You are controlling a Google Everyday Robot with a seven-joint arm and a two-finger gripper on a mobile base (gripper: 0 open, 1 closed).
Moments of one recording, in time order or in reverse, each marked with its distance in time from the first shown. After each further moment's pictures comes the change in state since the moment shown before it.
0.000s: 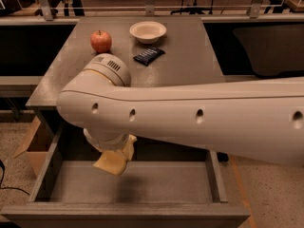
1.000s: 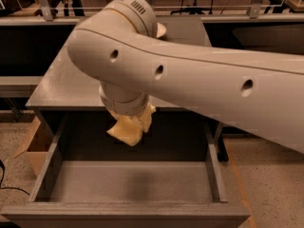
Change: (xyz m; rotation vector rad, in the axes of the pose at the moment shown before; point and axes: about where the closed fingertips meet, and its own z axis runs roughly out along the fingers) arm 0.063 0.029 -0.084 -0.007 0.100 0.123
